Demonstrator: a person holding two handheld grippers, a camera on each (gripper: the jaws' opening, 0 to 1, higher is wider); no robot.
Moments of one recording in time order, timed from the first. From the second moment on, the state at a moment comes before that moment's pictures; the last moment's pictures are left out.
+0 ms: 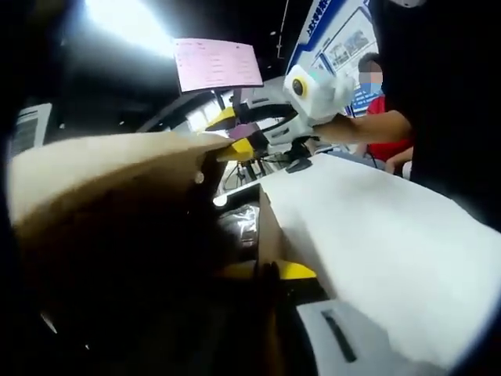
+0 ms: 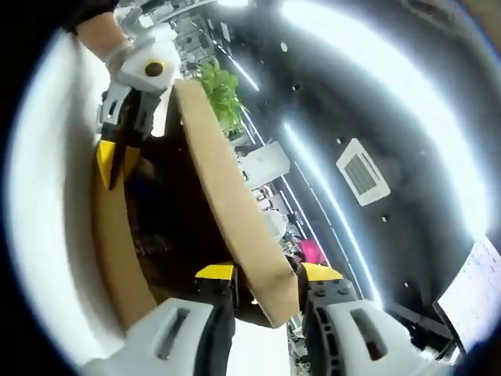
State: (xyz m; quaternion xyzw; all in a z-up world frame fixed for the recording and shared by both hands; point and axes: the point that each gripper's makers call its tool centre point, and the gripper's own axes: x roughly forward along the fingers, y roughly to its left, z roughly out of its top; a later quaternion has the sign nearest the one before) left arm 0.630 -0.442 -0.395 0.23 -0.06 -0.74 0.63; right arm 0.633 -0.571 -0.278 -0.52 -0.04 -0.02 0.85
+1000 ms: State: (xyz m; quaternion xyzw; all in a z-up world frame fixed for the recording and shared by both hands) left arm 0.631 -0.442 -0.395 0.24 -0.08 -0.74 0.62; right arm 0.638 -0.596 -0.278 -0.29 -0.05 -0.06 0.95
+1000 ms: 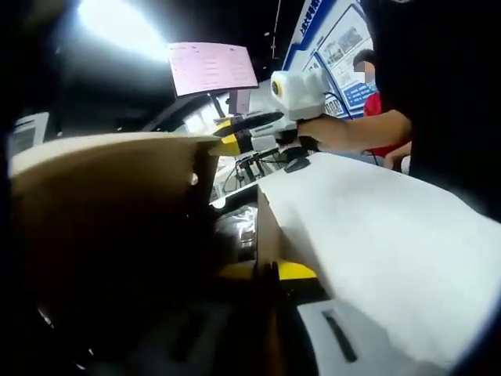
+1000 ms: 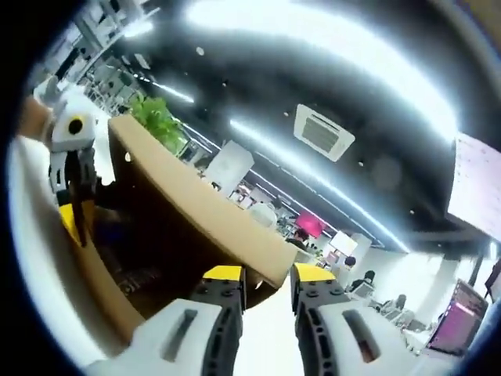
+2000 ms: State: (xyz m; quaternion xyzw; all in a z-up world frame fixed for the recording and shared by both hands) left arm 0.629 -0.440 -0.394 0.24 -0.08 -0.74 0.62; right arm 0.650 -0.601 -0.273 -0.20 -0.06 -0.08 0.97
